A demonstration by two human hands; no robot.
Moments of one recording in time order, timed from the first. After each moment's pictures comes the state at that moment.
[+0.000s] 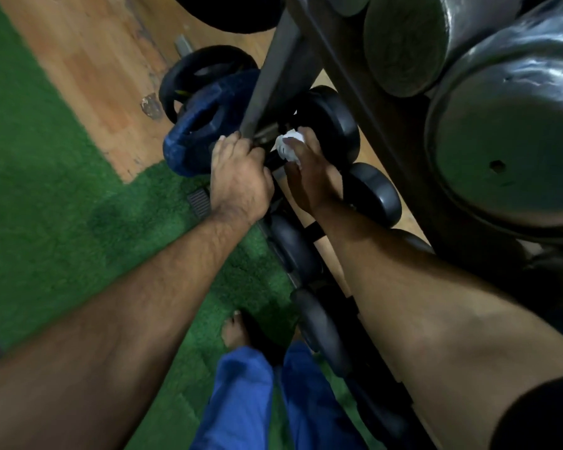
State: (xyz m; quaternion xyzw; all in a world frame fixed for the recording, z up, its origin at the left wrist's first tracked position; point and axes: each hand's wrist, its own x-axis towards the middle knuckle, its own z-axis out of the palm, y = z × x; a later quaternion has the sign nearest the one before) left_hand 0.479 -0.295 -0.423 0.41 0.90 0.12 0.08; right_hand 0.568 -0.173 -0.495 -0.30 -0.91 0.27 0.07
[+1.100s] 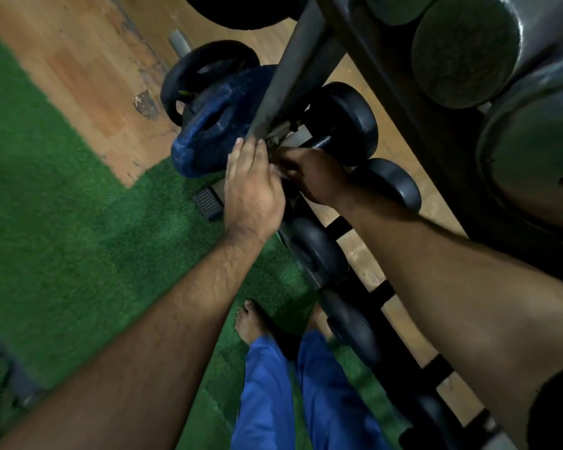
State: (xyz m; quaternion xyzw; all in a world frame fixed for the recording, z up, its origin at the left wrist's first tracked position) left_hand 0.472 -0.317 -0.421 0.33 0.89 0.28 0.15; right_hand 0.531 -0.180 -0.470 -0.19 -0.90 0.38 -0.06
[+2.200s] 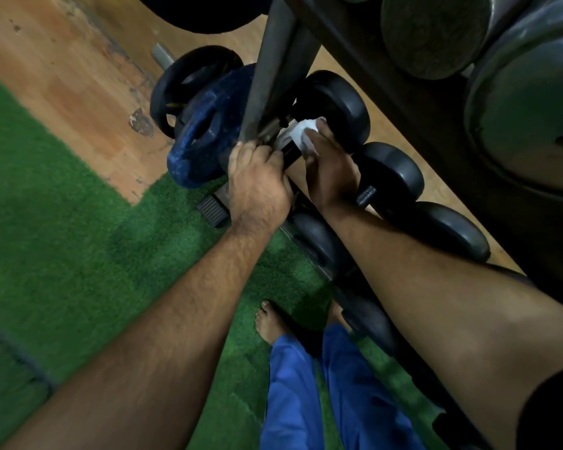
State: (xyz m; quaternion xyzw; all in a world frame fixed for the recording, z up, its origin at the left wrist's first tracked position) left_hand 0.466 -0.300 -0.428 0.47 0.87 0.15 0.07; right_hand 0.561 -0.195 -0.482 -0.50 -0.79 0.32 0.13
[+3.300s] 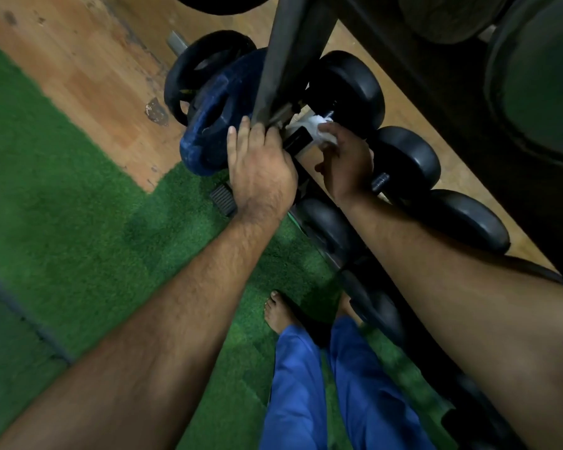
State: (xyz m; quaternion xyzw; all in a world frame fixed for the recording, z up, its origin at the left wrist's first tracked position) left_hand 0.473 -0.305 -0.426 0.40 0.91 0.12 0.03; right_hand 0.567 -0.206 -0.482 -0.56 -0.63 0.50 0.22
